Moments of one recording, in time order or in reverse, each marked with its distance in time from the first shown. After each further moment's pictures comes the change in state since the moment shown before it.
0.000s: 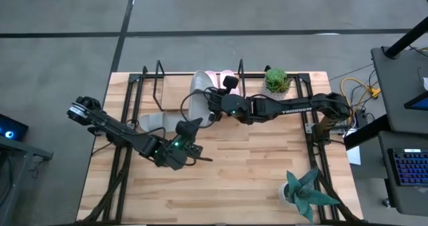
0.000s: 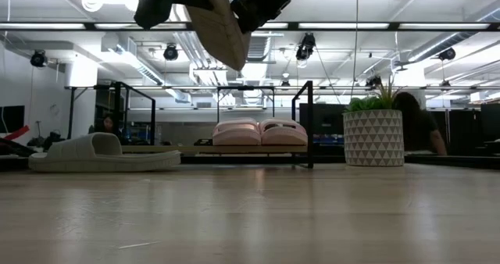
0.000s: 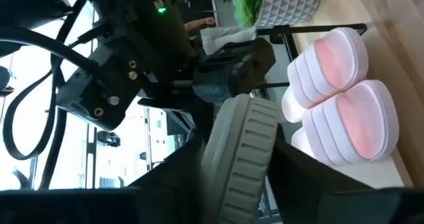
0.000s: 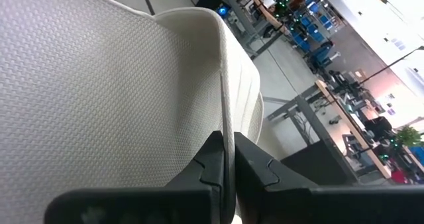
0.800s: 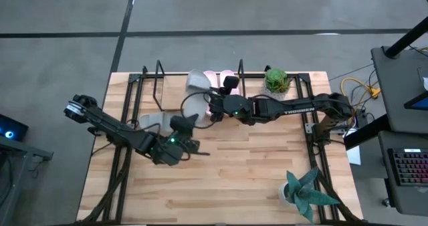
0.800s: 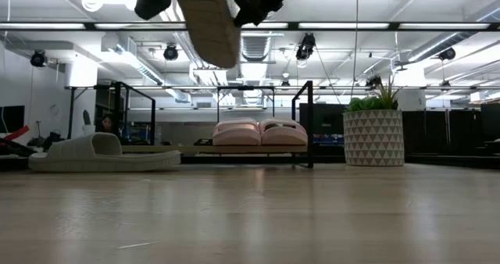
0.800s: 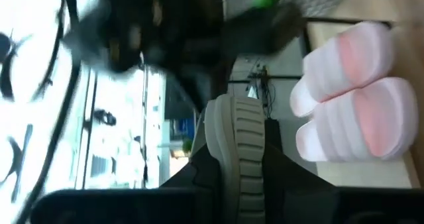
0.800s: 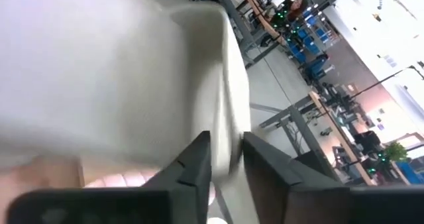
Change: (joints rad) left arm 0.006 -0.058 -0.005 0.009 -0.044 -0.045; right arm 0.007 -0.022 0.001 -0.002 0.016 -0.077
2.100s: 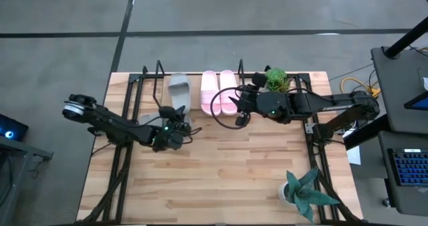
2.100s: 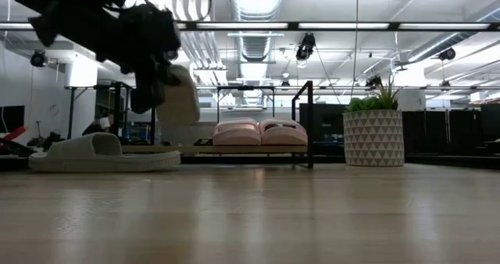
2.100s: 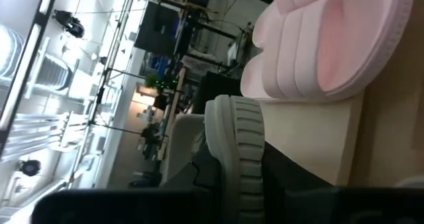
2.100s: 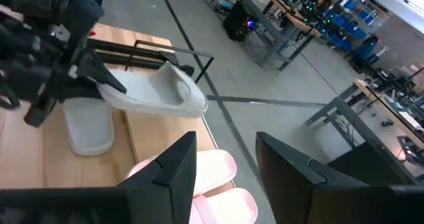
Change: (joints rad) left arm 0.189 -0.034 -0.462 0.212 0.029 -0.520; right arm 0.096 -0.312 -0.002 -0.366 -0.060 0.273
